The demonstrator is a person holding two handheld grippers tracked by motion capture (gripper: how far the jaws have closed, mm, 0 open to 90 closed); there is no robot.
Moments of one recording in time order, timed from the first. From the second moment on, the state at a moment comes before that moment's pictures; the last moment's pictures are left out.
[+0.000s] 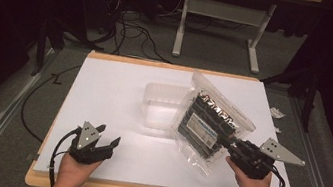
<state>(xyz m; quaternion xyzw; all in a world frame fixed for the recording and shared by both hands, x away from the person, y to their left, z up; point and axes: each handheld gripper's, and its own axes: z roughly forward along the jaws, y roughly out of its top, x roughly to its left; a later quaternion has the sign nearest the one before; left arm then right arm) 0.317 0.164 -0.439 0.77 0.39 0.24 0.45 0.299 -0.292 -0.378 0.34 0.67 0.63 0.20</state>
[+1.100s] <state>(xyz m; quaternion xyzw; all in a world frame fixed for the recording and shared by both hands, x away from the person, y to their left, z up) 0.318 0.173 -0.439 0.77 0.35 0.23 0.48 0.406 -0.227 -0.341 0.34 0.67 0.60 0.26</state>
